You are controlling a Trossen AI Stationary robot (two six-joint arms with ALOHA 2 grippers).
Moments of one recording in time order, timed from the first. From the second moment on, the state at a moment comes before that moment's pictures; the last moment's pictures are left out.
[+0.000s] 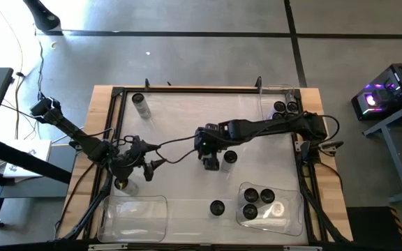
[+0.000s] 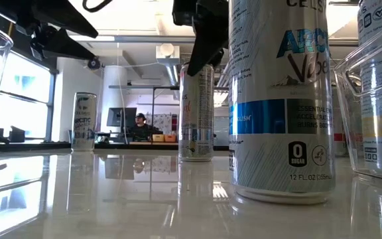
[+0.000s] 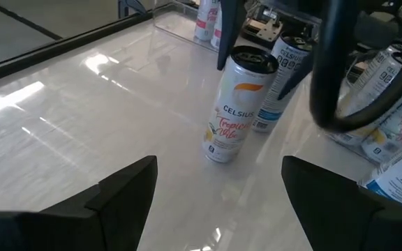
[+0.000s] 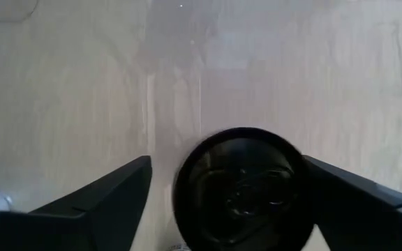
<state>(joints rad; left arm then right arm) -0.60 0.95 0.57 -0.29 -0.88 -0.77 0.05 1.90 1.65 -0.83 0.05 0.03</state>
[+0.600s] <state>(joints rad) -0.60 0.95 0.57 -0.29 -0.89 -0.77 0.31 1.61 1.88 -1.27 0.41 0.32</state>
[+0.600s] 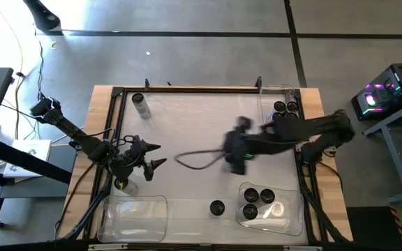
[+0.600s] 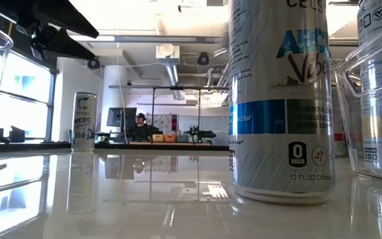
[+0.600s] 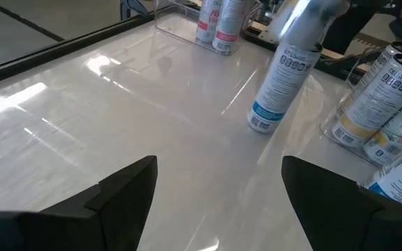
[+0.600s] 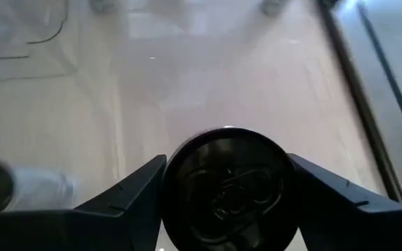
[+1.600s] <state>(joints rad) -0.60 0.95 0.57 -0.26 -0.91 -0.76 0.89 1.32 1.44 -1.56 0.08 1.56</state>
